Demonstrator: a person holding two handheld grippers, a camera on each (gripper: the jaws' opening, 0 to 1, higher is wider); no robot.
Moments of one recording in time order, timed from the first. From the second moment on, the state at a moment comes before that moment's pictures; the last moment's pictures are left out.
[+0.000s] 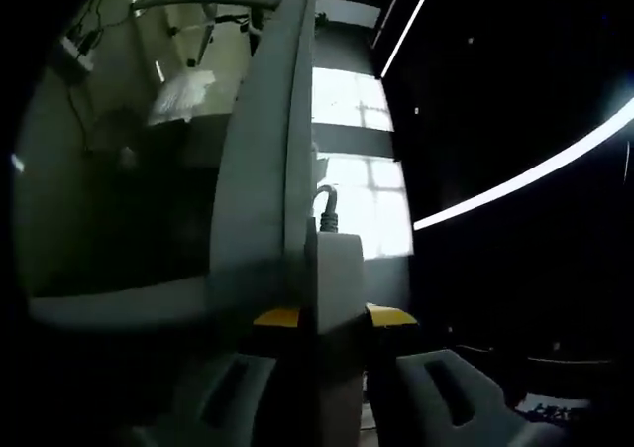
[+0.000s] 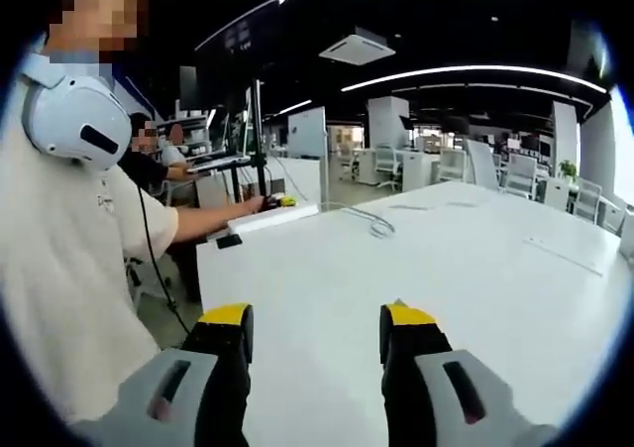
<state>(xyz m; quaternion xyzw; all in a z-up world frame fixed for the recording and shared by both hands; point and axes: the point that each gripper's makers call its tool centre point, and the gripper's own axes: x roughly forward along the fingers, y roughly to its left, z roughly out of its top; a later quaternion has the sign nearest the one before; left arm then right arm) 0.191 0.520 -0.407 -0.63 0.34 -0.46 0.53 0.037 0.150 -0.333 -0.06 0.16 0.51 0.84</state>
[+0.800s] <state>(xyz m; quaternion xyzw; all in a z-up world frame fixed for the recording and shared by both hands) 0.184 0.521 -0.410 -0.62 0.34 -0.45 0.55 0.033 0.149 -0.333 -0.06 0.15 0.52 0.84</state>
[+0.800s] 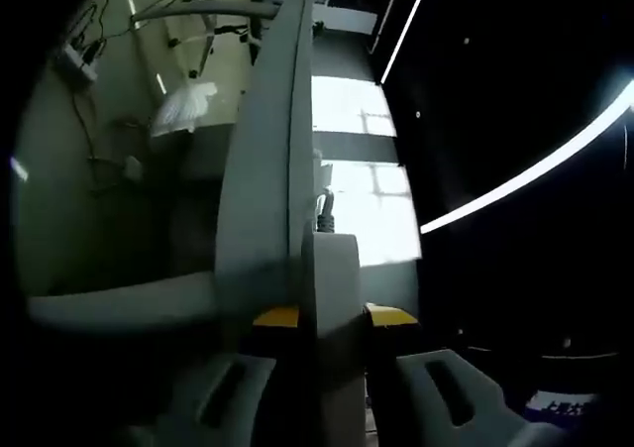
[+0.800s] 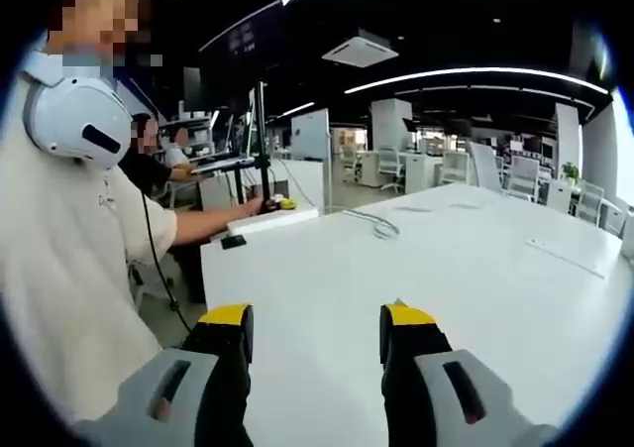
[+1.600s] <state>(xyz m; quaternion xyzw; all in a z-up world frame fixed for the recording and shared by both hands) 0.161 0.518 -0.410 -0.62 0.34 -0.44 0.56 0.031 0.162 -0.332 -0.07 0.14 0.53 0.83</state>
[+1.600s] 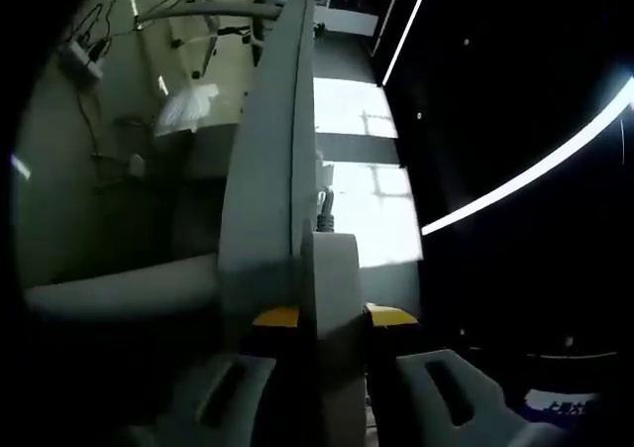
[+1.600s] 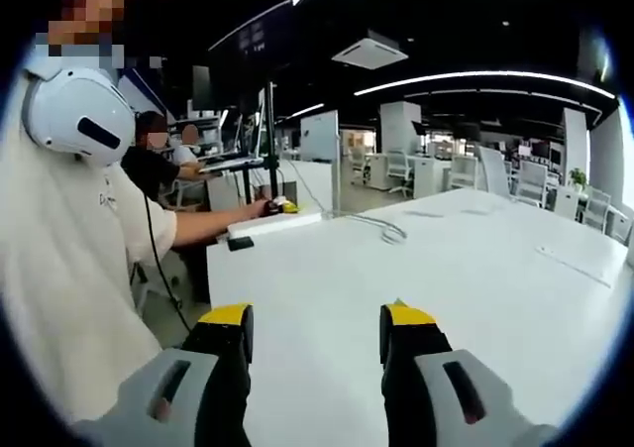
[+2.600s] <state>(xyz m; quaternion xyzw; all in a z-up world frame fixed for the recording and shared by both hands) 0.142 0.520 -0.411 -0.62 0.34 -0.44 0.56 0.028 0.164 -0.331 -0.07 0.14 0.54 0.83</state>
